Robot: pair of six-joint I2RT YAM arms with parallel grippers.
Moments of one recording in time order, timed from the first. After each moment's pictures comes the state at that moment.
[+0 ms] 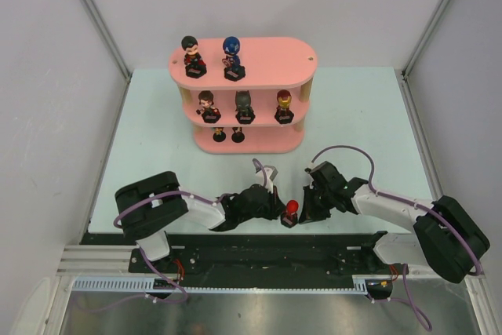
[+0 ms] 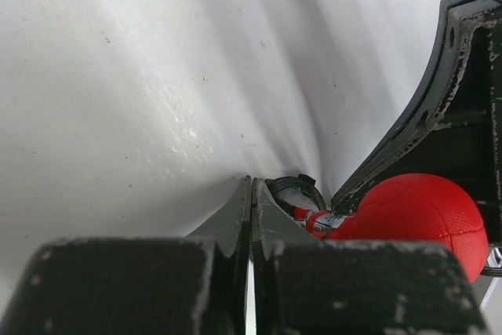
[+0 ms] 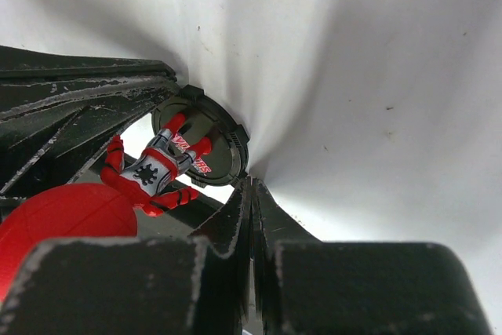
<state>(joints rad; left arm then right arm) -1.14 1.69 0.53 0.59 -0.15 -0.80 0.69 1.24 0.49 -0.36 -0.31 0.68</state>
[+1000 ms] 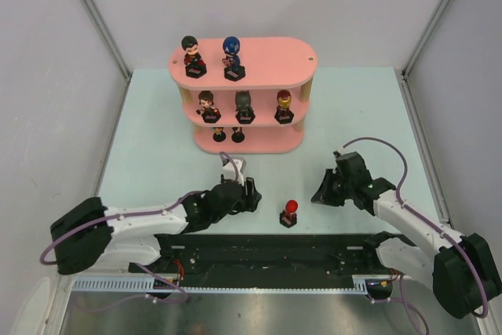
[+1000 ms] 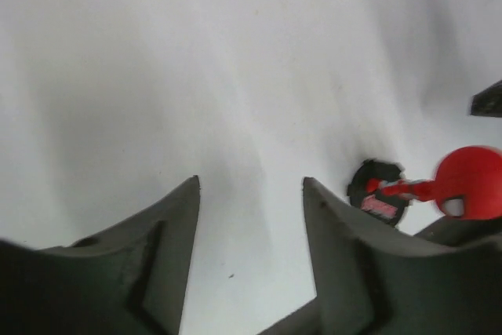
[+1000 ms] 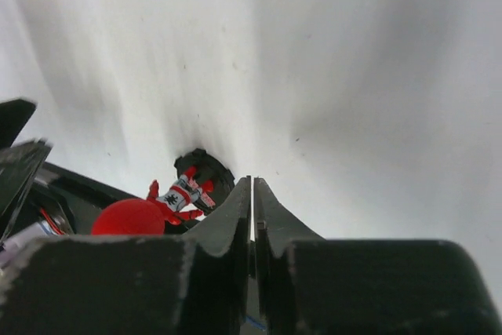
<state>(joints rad) -1.07 1.24 0.43 0.16 -0.36 -0.72 0.48 1.03 0.48 -0.41 -0.24 0.73</state>
